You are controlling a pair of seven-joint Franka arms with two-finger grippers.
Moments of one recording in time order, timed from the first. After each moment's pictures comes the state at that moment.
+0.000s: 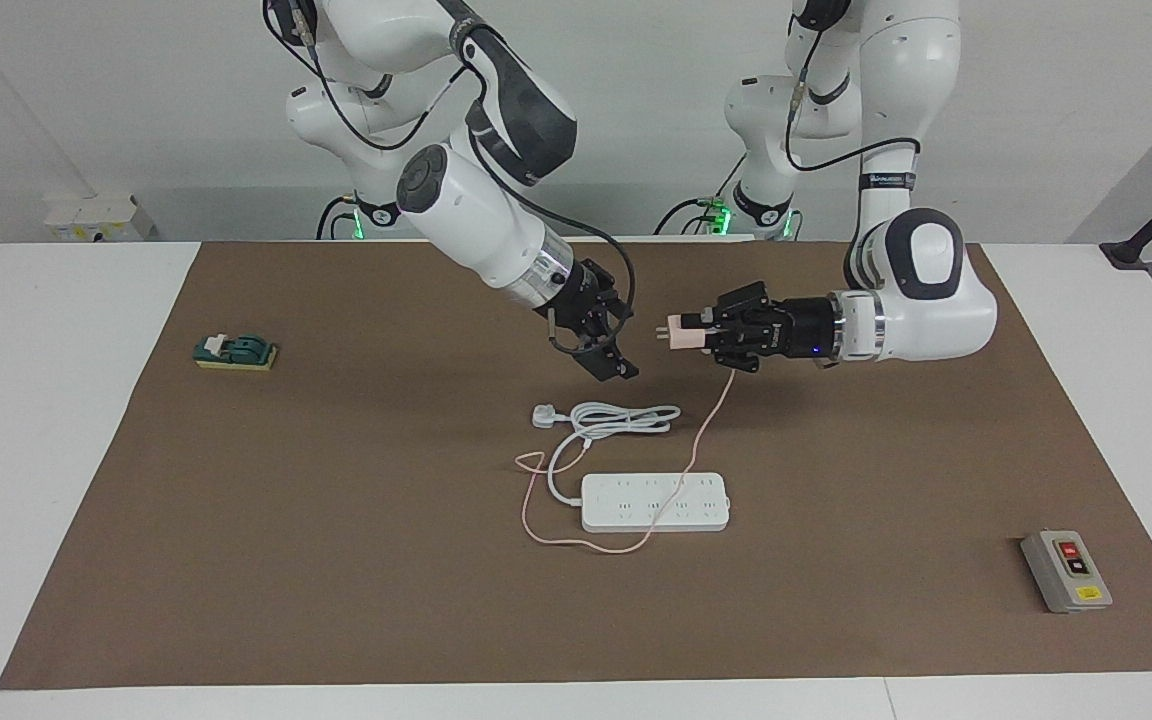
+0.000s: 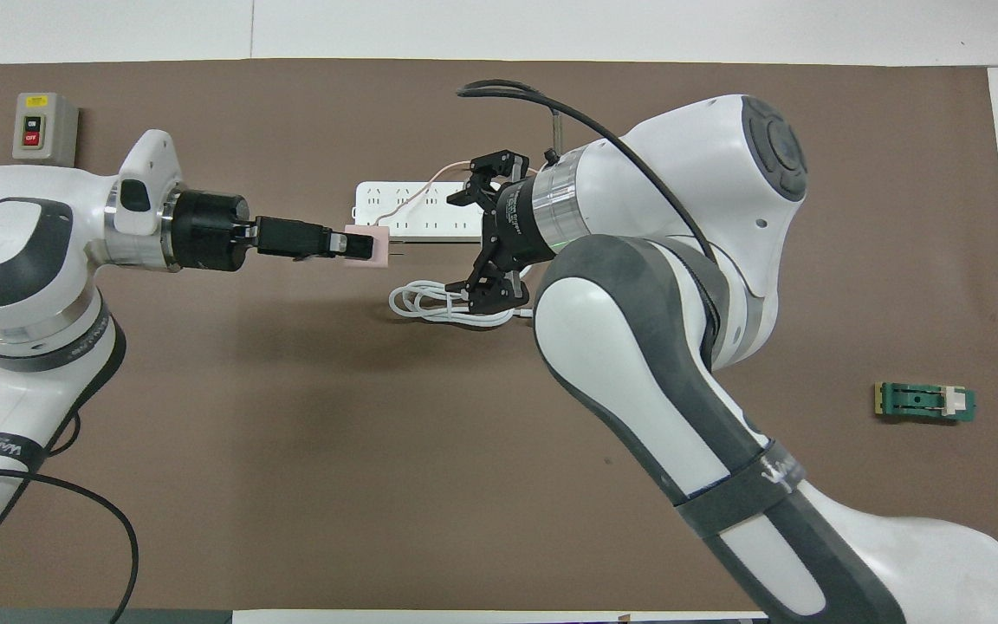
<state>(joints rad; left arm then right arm) -0.11 0.23 0.04 -1.86 -1.36 1.60 0.71 0.40 0.32 0.06 -1.57 0.69 2.14 1.78</state>
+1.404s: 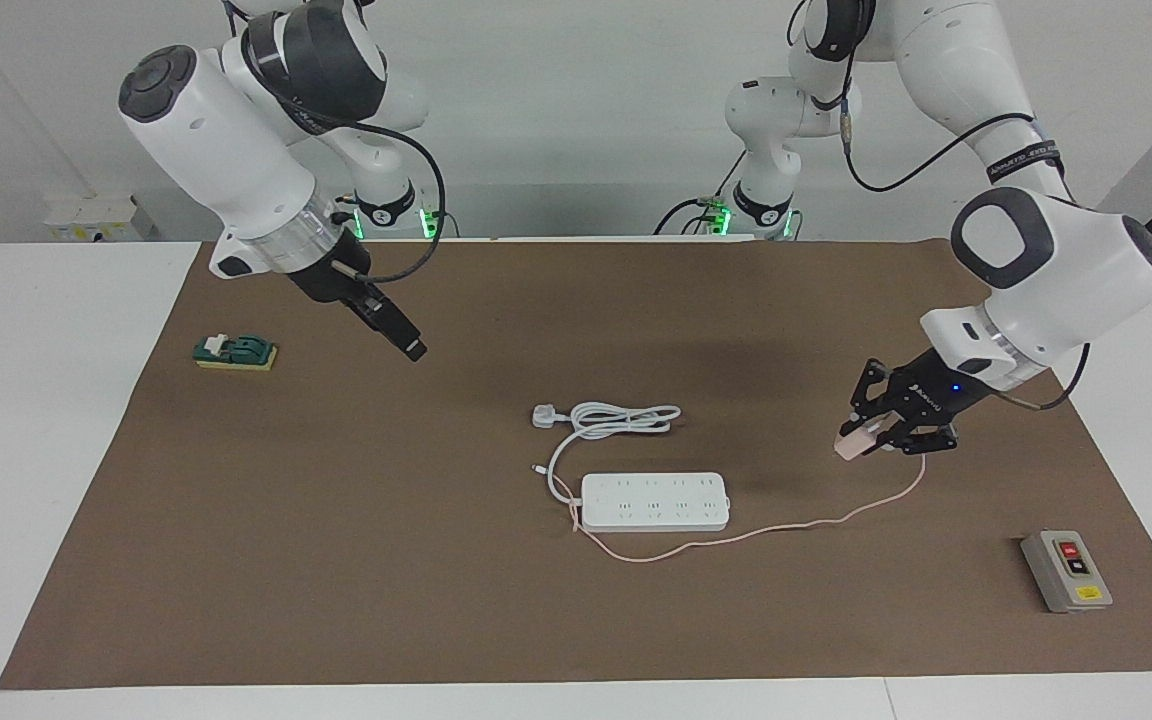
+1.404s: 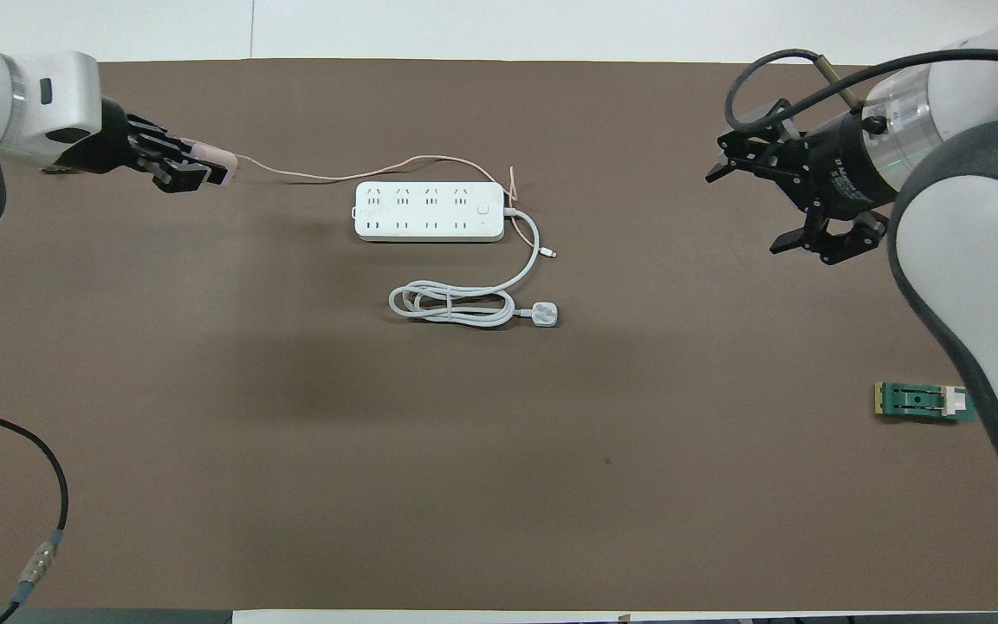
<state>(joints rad) -0.10 0.38 0.02 -1.49 -0.43 1.95 0.91 0.07 0.18 0.05 -1.47 0.27 1.67 0.81</state>
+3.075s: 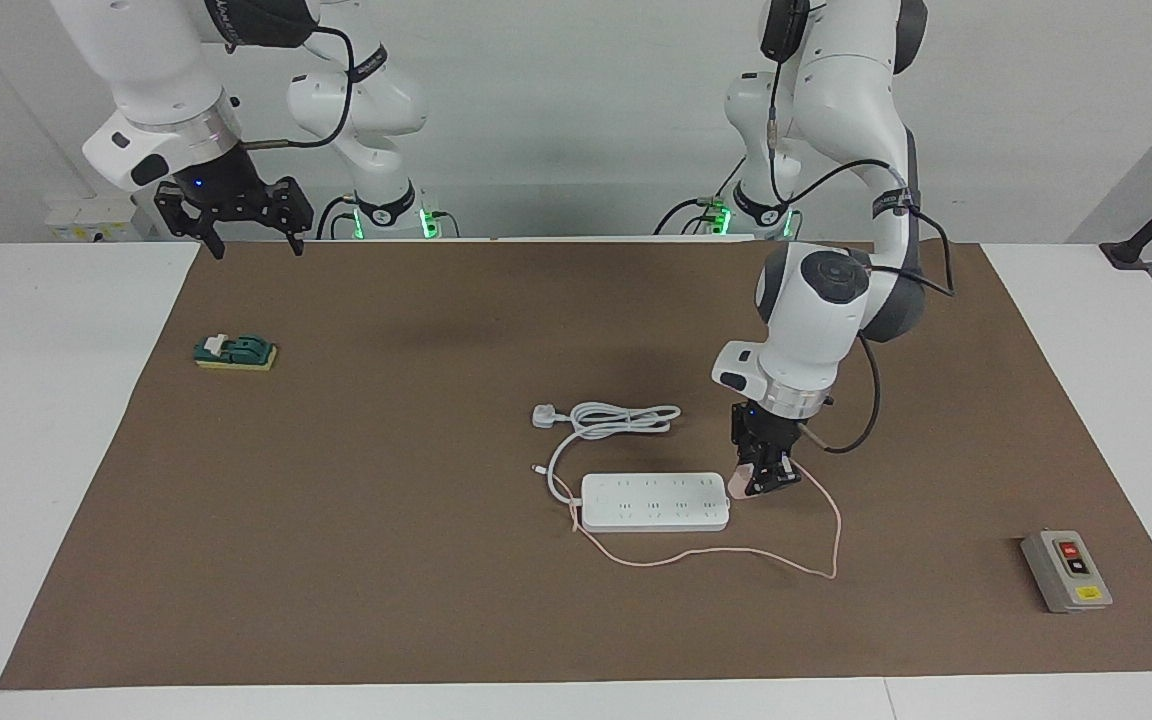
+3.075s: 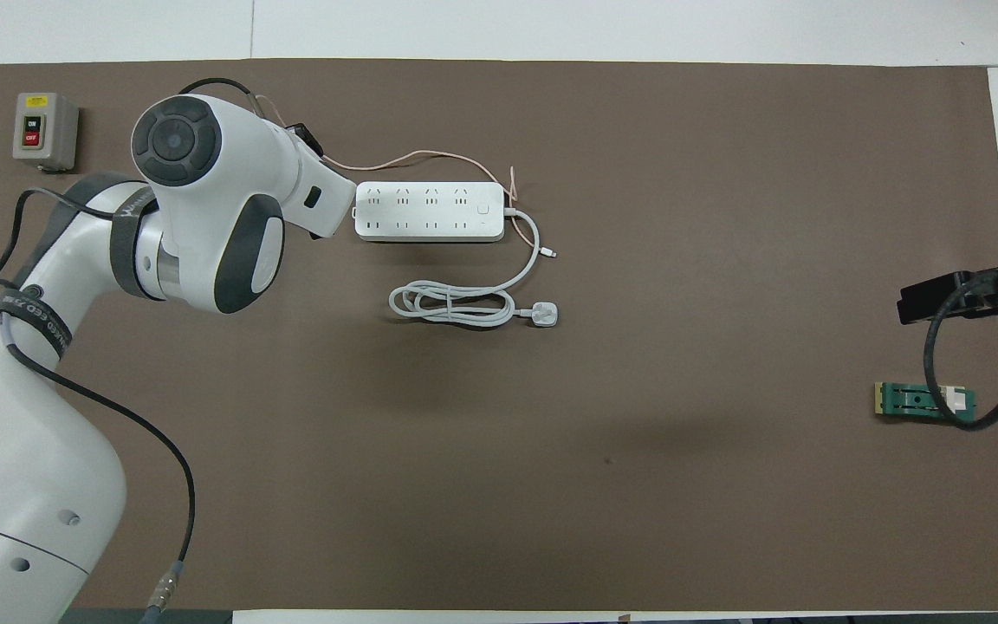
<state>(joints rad) -0.37 0.43 0.01 -1.68 -0.02 2.35 1.06 -0.05 -0.10 0.05 -1.68 -0.02 1.52 -0.06</state>
